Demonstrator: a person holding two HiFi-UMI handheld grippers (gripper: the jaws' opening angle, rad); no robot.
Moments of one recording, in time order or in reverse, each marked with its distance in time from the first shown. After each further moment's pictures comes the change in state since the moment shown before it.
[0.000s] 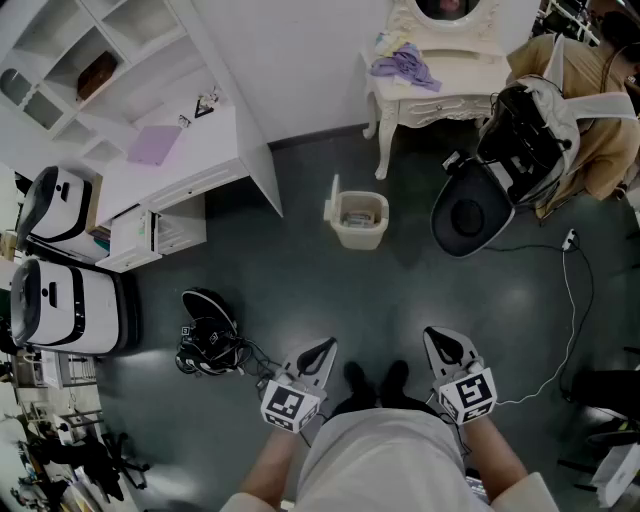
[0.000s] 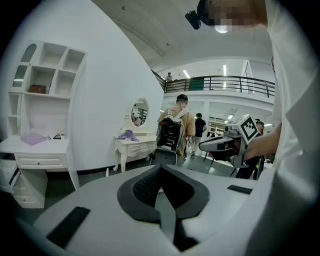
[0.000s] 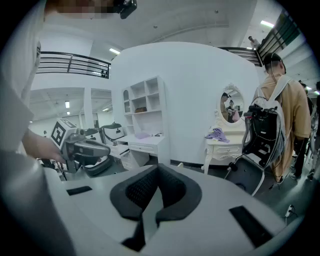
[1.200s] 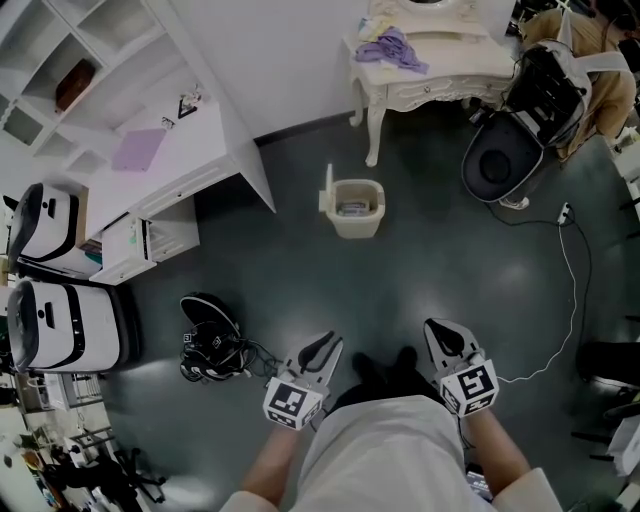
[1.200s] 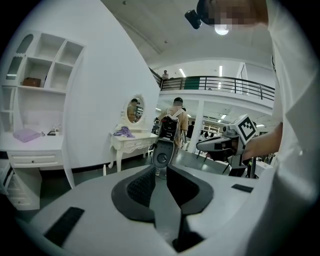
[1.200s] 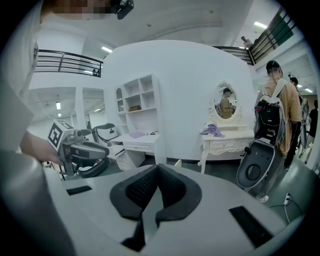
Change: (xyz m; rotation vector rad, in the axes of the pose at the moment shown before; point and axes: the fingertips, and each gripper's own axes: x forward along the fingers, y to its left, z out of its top) left arm -0.018 0.028 -0.020 0.004 0.025 -0.085; right arm 0.022 0.033 -0.013 0.052 0.022 -0.082
